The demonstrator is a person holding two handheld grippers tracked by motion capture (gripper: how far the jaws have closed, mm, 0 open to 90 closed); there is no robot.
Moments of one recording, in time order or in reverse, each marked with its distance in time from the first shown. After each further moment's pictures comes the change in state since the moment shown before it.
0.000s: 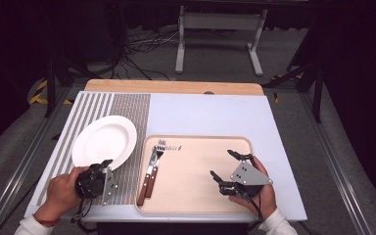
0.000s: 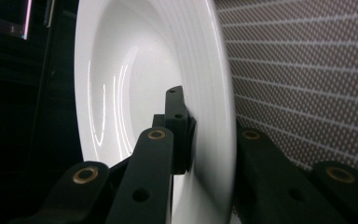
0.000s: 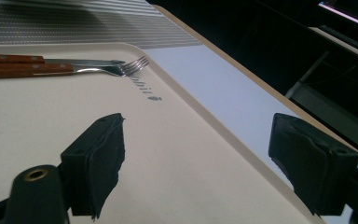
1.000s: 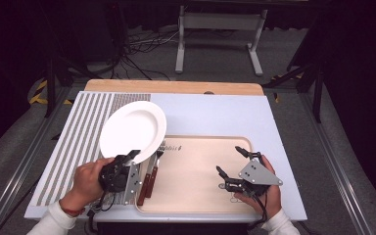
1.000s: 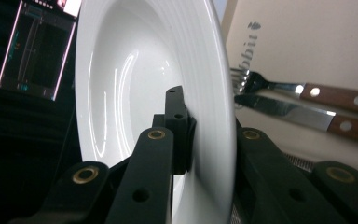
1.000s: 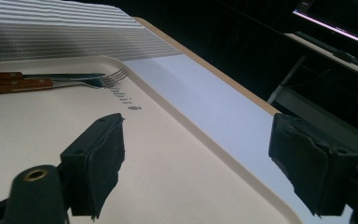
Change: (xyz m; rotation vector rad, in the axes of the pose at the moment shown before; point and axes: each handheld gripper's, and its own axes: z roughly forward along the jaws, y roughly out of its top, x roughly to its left) left arm 0.011 0.079 -0.008 -0.209 0.048 0.040; right arm -0.010 0.001 -0.013 -0.037 -0.070 0.036
